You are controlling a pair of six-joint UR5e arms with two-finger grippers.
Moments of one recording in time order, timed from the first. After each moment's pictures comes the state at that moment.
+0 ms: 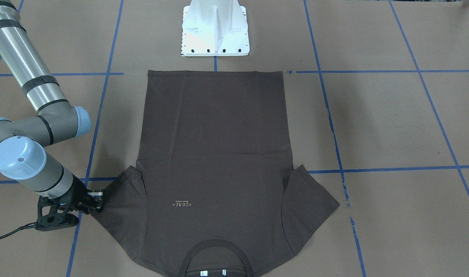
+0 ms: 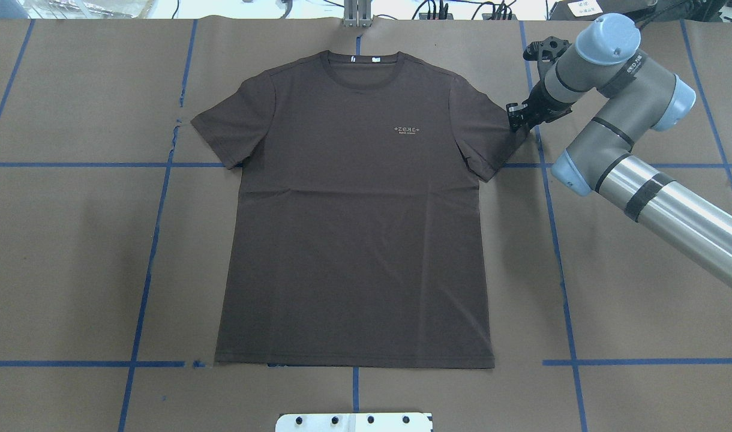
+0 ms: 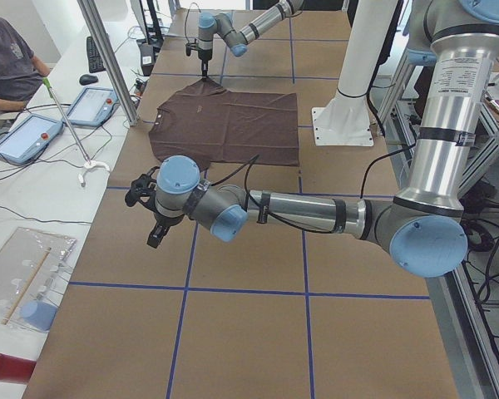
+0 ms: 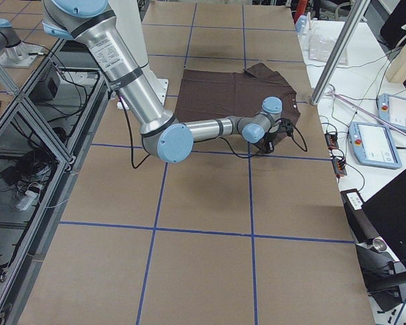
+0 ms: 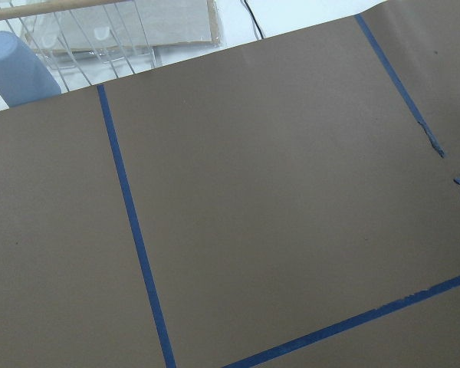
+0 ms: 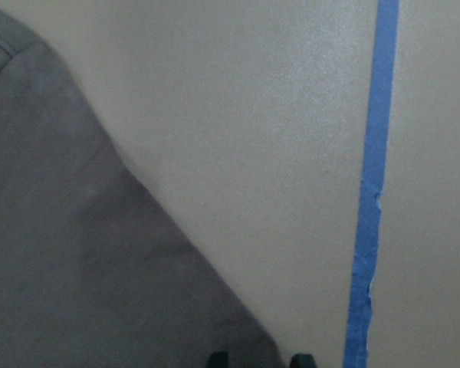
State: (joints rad) left arm -1.52 -1.72 -1.52 -2.09 -2.39 -0.15; right arm 0.94 -0.95 1.06 -0.97 2.09 0.78
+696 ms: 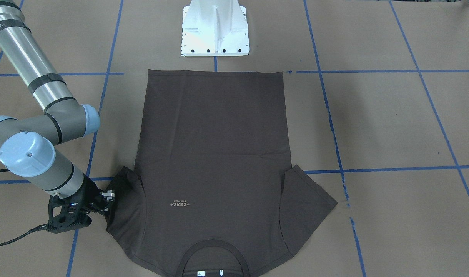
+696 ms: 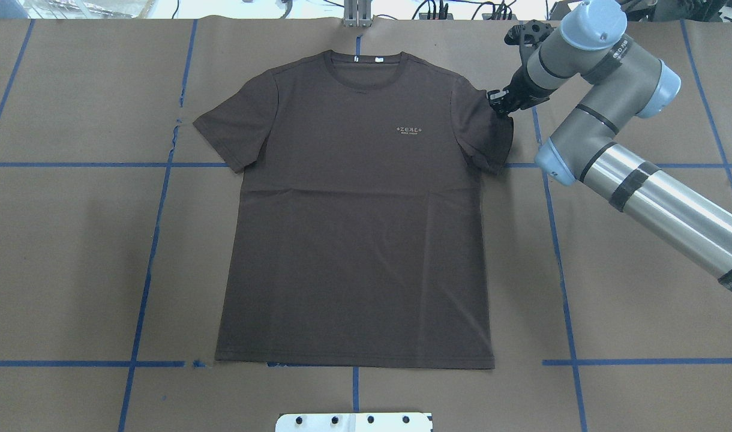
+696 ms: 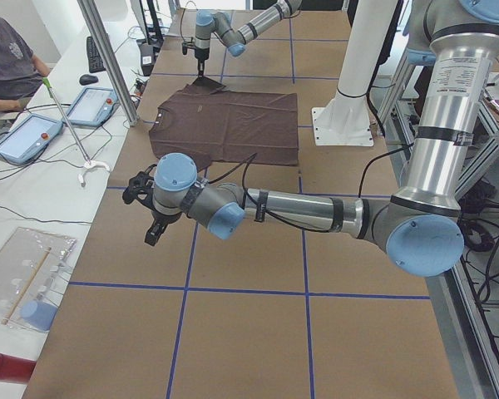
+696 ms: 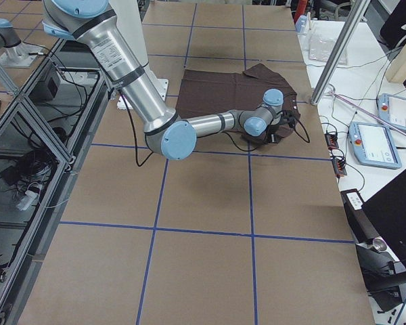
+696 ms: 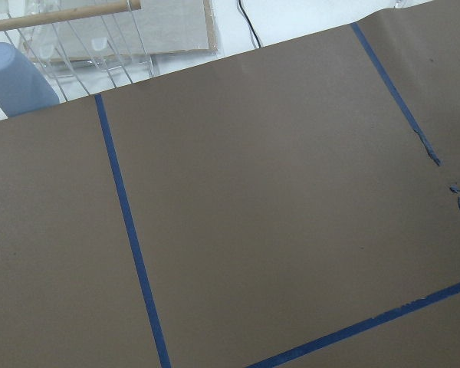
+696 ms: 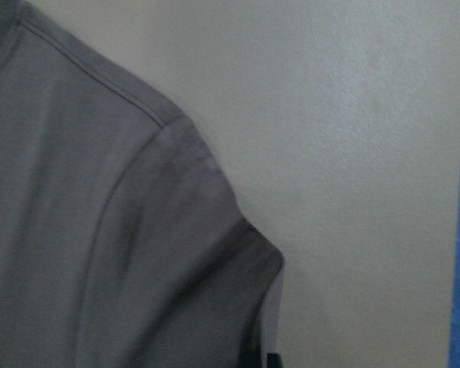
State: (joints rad) left arm -1.52 -1.73 -1.51 -2.09 -2.39 -0.15; right arm 0.94 -0.89 1.08 -0.97 2.09 0.79
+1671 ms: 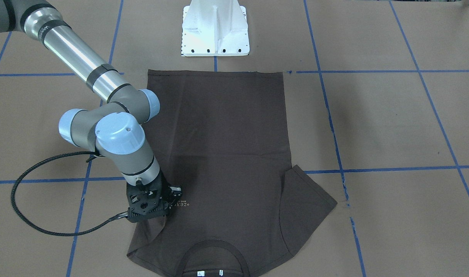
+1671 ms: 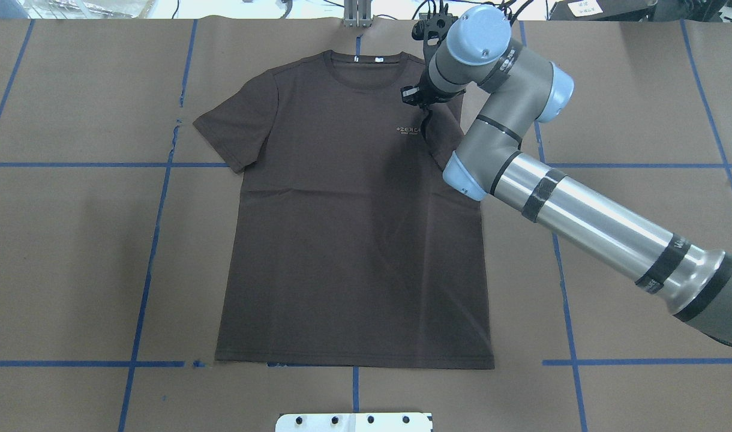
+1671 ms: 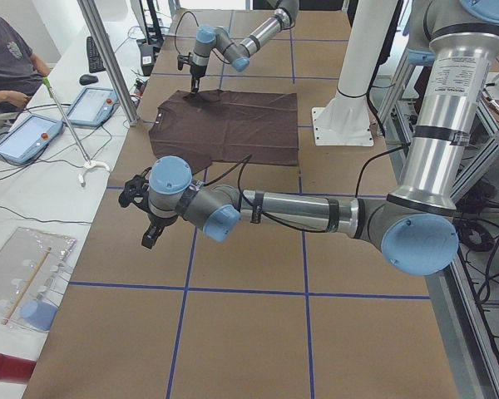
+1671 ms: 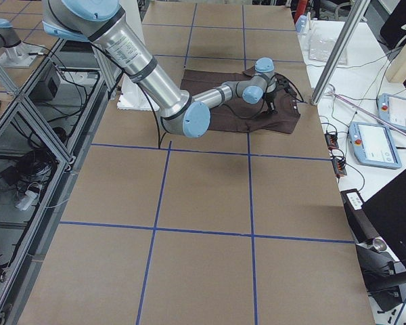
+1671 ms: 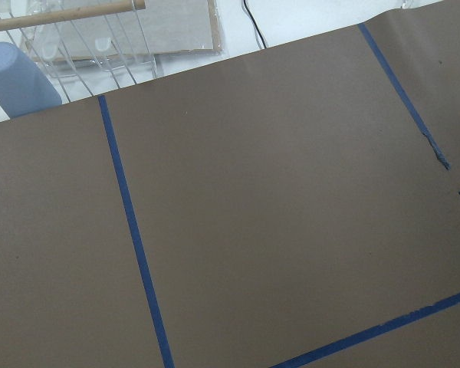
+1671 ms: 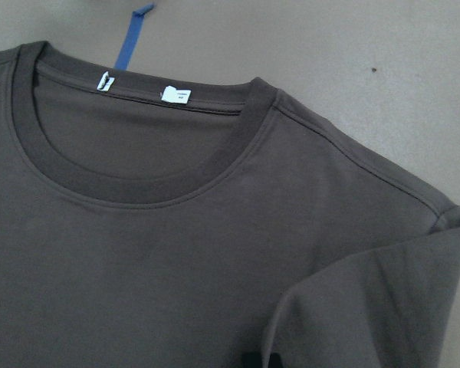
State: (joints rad) left arm -1.52 -1.75 -1.47 -2.09 -2.39 -0.14; right arm 0.78 -0.69 1.03 -1.01 1.83 0.87
